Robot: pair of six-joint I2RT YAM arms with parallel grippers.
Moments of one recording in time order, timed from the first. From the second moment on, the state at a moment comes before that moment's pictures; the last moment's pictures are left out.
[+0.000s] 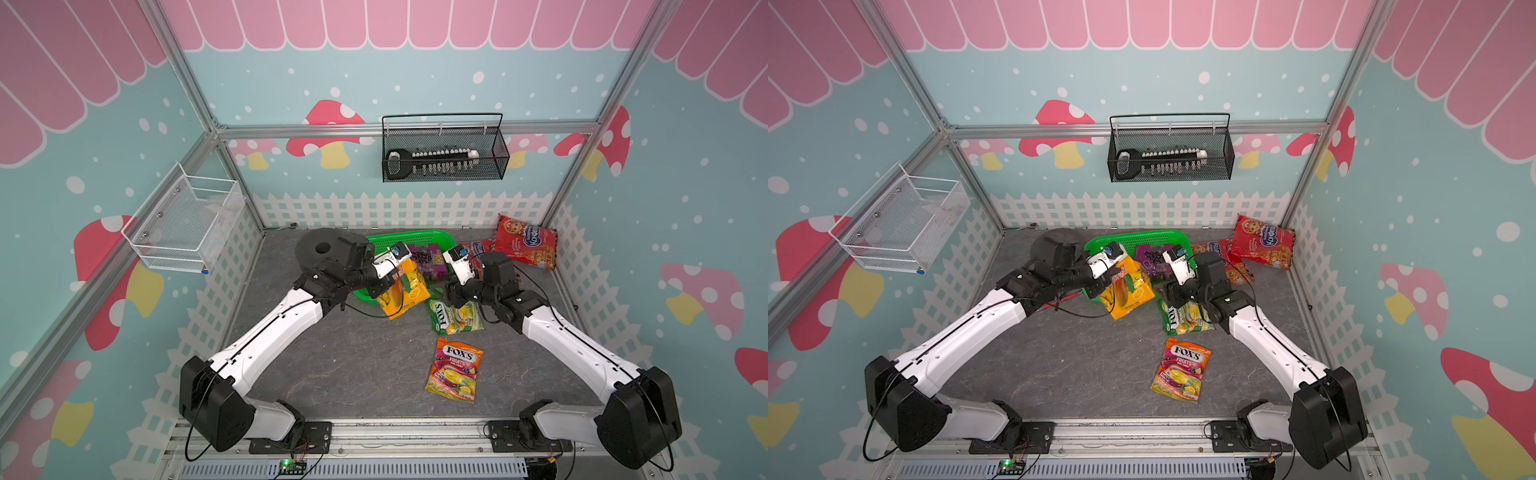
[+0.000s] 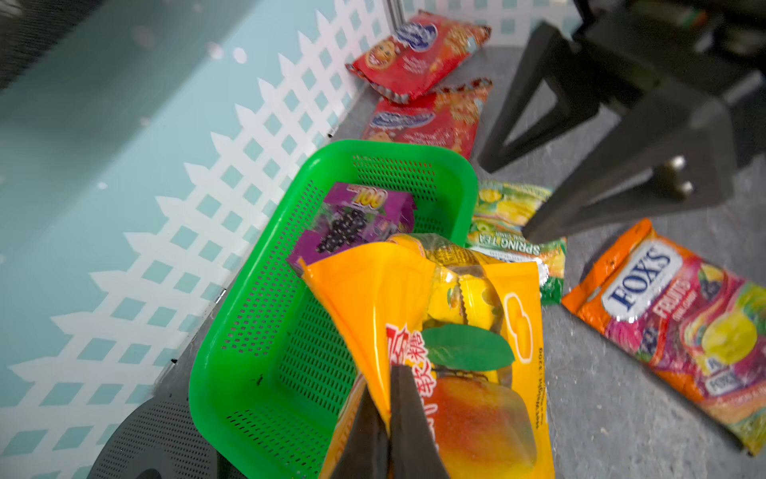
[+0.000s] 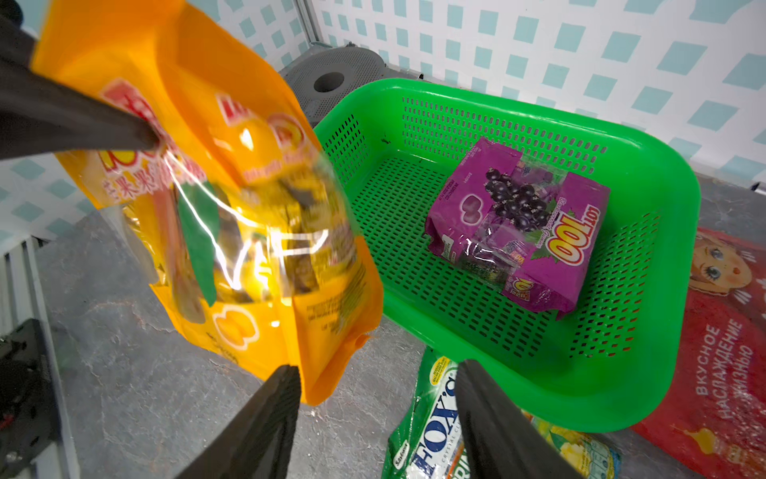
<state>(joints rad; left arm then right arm) -0.51 1.40 1.31 -0.44 0.28 0.46 0.43 1.29 0.98 -0.23 -0.36 0.02</state>
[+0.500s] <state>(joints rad) -0.29 1.49 1.21 -0.13 0.50 -0.14 0.43 1.54 1.17 -0.14 -0.52 0.32</state>
